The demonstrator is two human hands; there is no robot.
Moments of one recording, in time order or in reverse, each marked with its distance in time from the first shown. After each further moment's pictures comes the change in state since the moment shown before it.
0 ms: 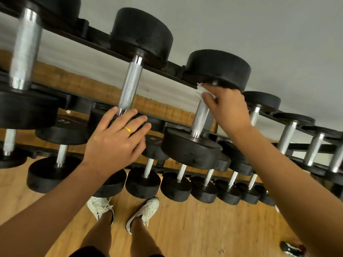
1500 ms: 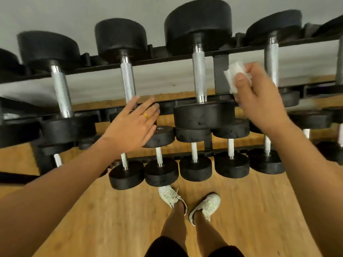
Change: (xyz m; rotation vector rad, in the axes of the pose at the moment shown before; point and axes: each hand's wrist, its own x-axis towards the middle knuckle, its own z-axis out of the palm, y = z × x) left_hand 0.035 -0.012 -0.032 0.350 -0.595 0.517; right_hand -0.128 0.034 0.010 0.785 0.190 0.234
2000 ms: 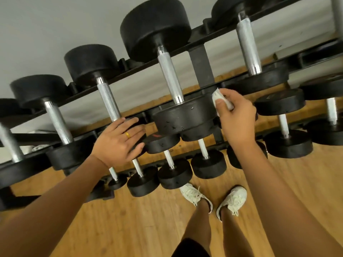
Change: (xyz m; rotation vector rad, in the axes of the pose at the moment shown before) left_hand 0.004 -0.005 0.013 -0.081 0.201 0.190; right_hand -0.041 0.070 0.040 0.181 0.351 0.334
